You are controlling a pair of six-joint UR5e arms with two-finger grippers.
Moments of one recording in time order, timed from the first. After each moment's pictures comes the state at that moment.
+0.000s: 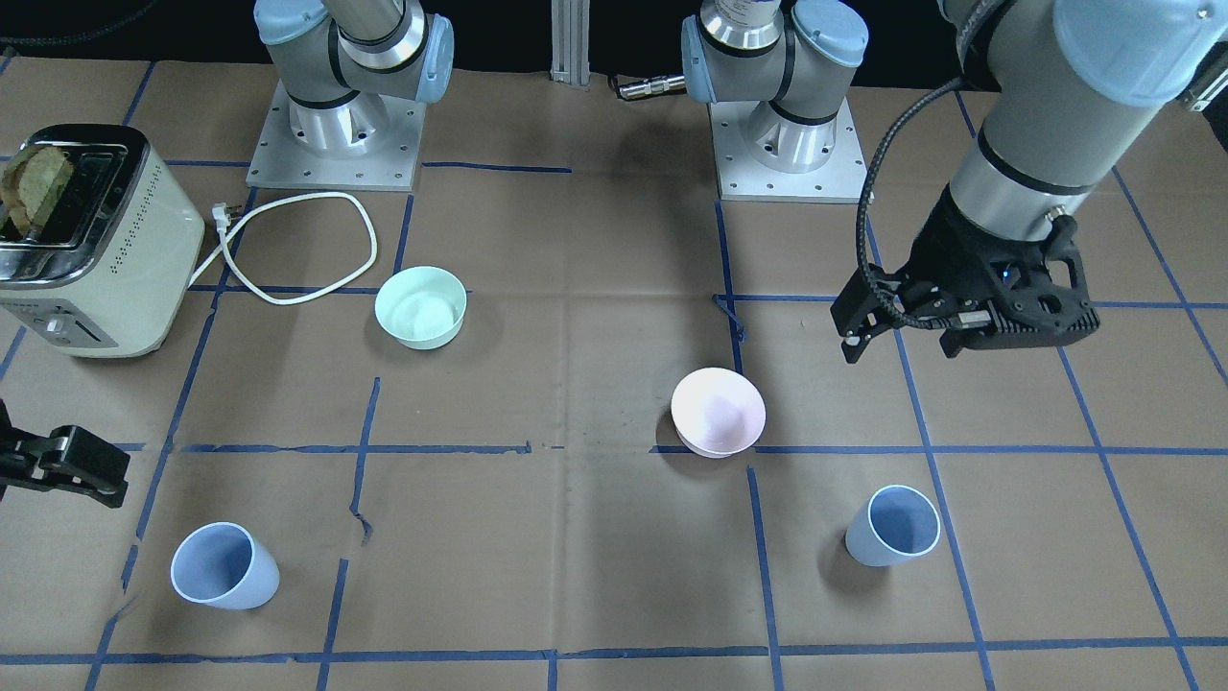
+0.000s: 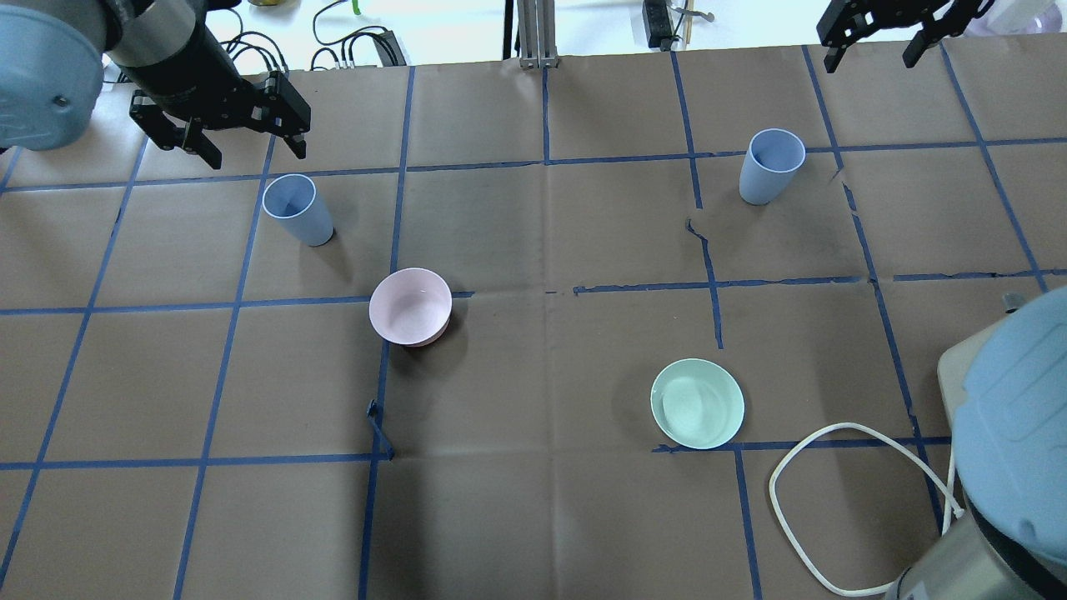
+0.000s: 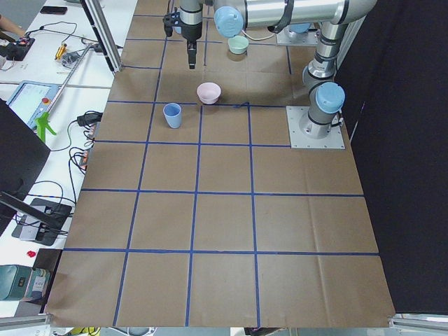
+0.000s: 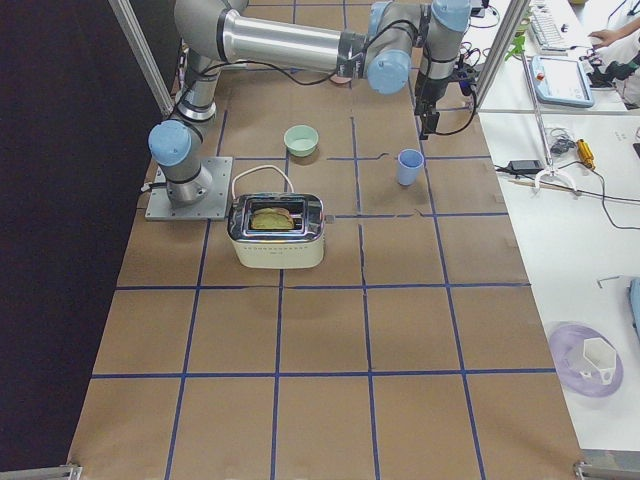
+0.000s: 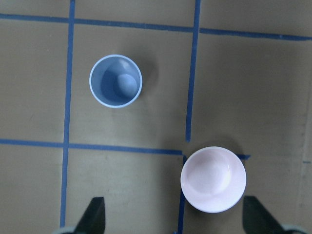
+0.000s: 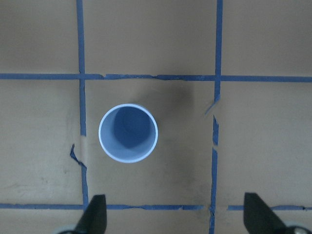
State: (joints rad) left arm -1.47 -1.75 -1.51 -1.36 1.56 0.03; right arm 1.36 -1.10 1.16 -1.66 -1.57 -0.23
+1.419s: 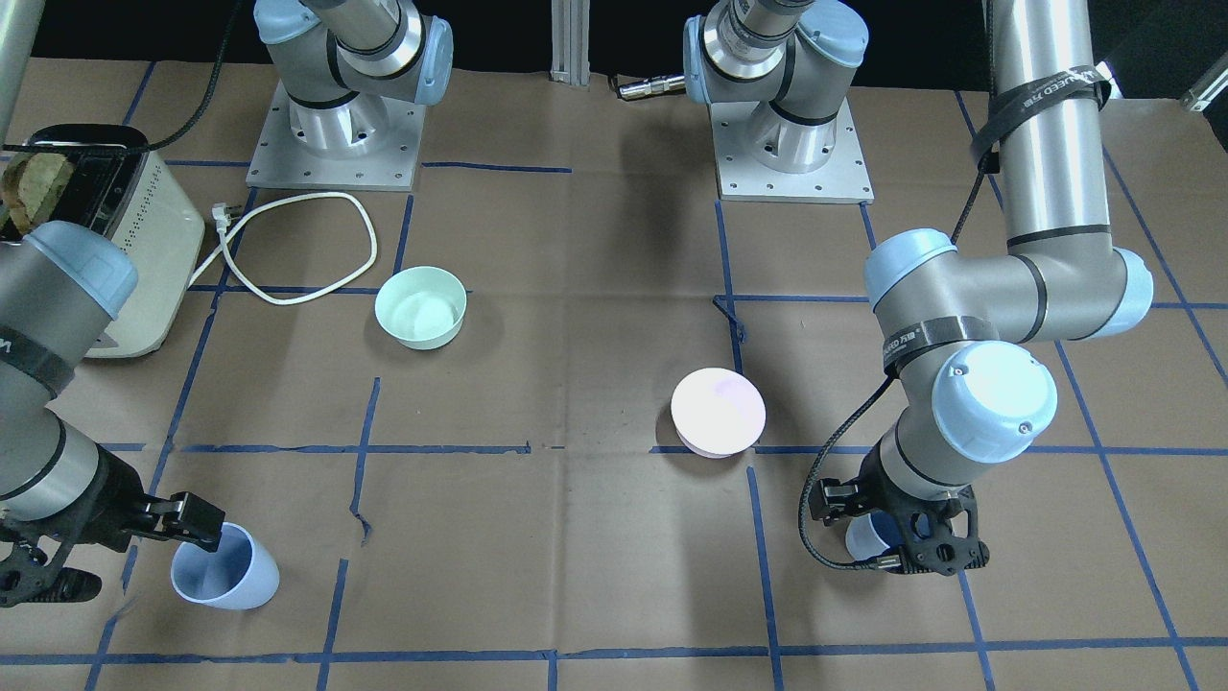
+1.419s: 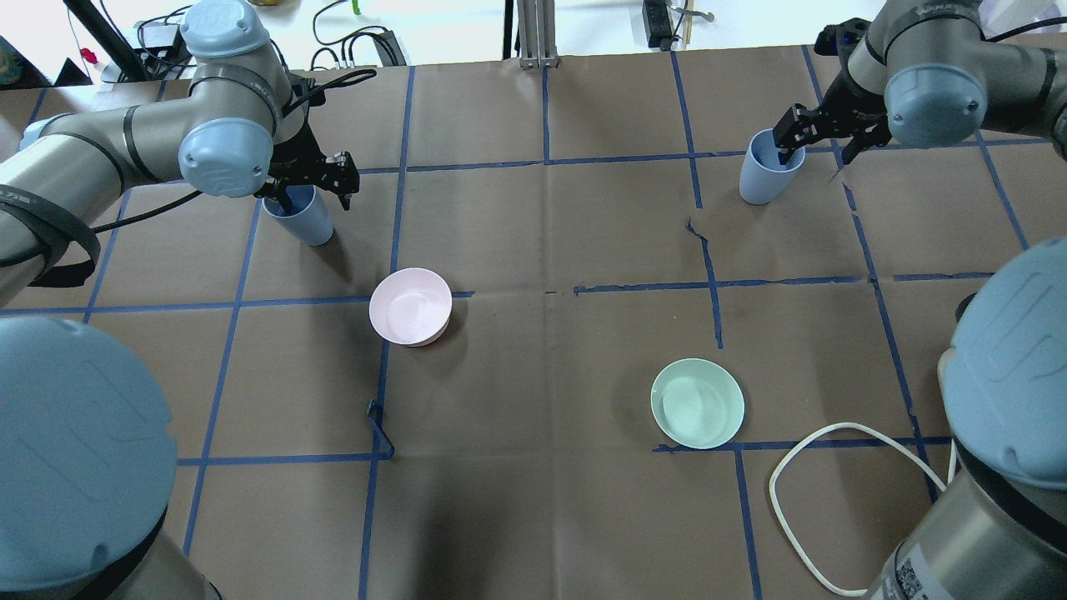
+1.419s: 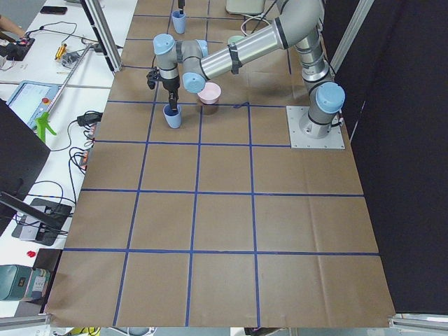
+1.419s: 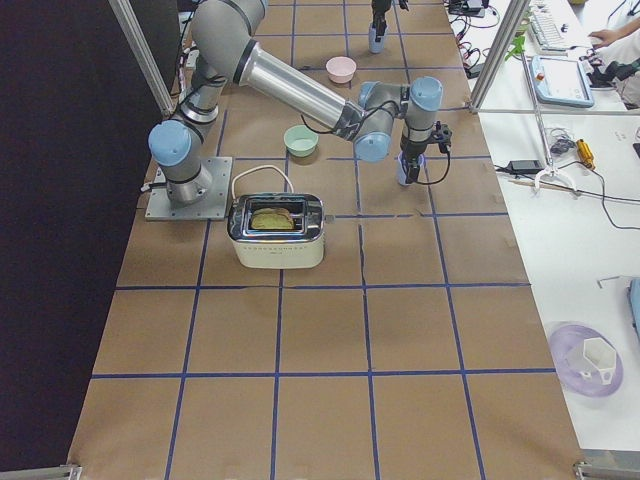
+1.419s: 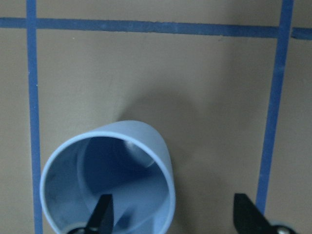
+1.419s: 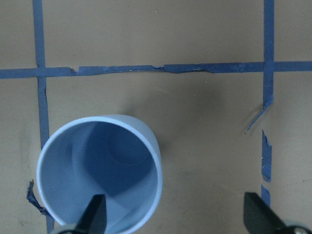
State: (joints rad) left arm -1.47 -2.09 -1.54 -1.08 1.65 0.05; right arm 1.33 -1.05 1.50 -2.08 -1.50 -0.22
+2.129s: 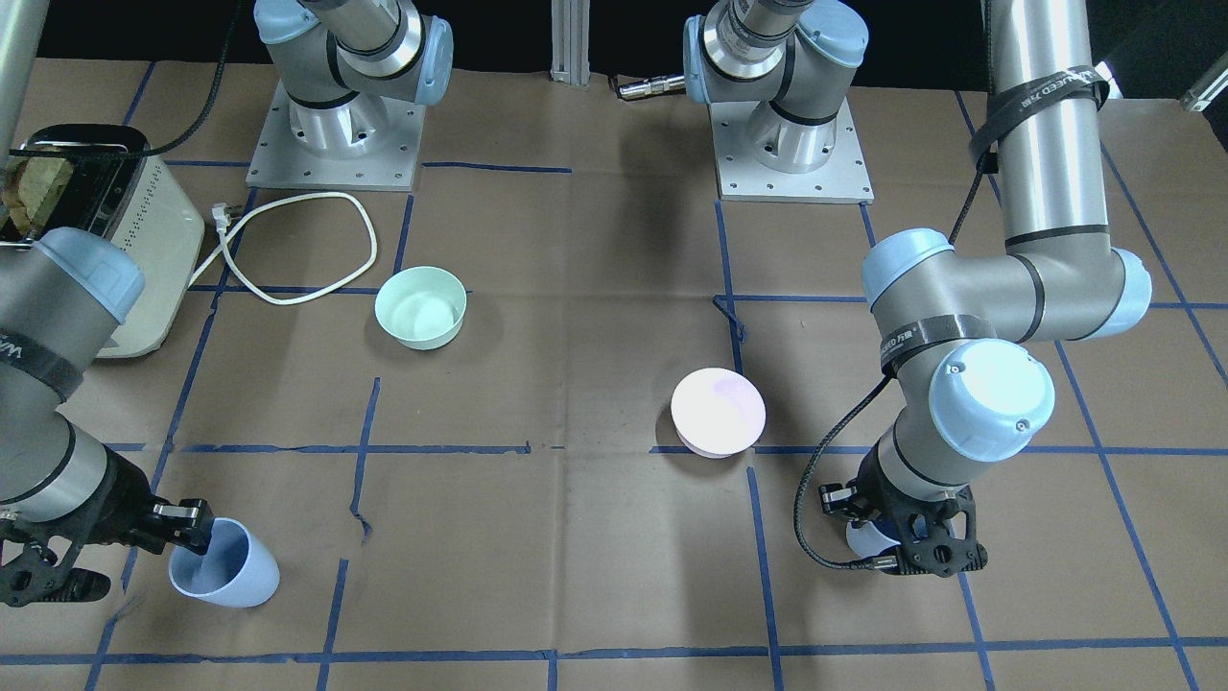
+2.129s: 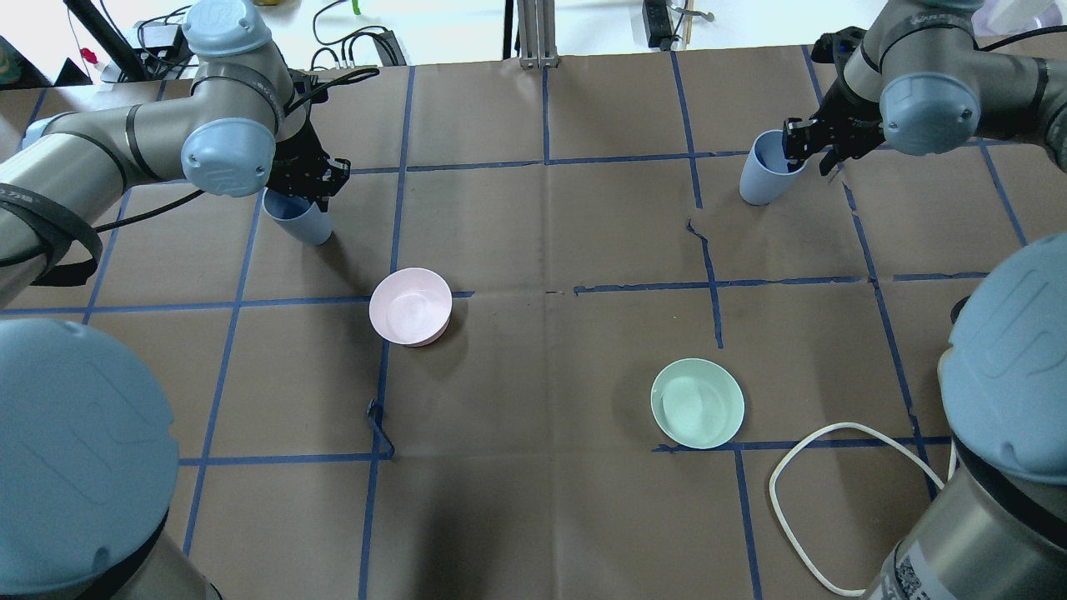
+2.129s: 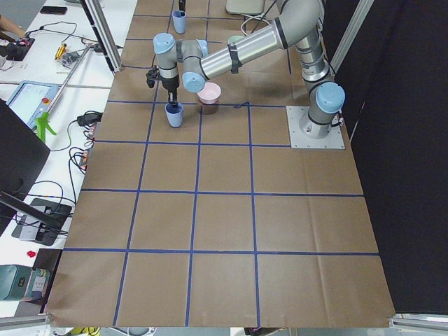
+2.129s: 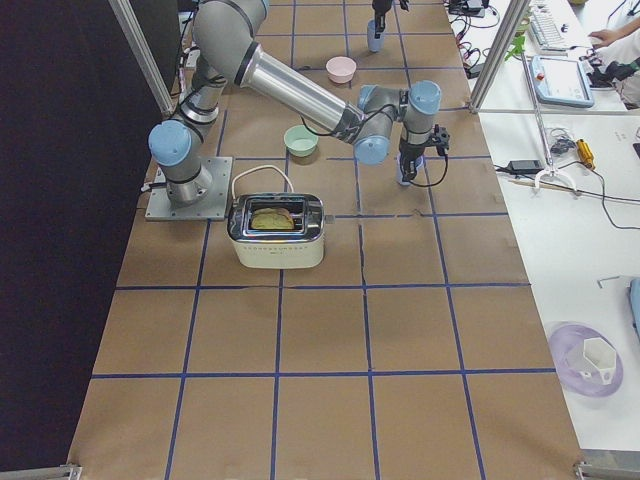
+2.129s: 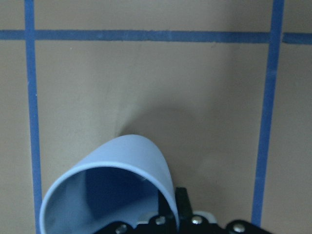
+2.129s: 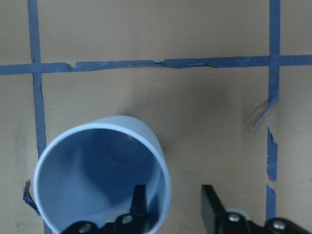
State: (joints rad) left arm -1.49 -2.07 -1.53 -1.08 1.65 0.06; right arm 1.33 -1.04 1.50 -2.08 -1.50 -0.22
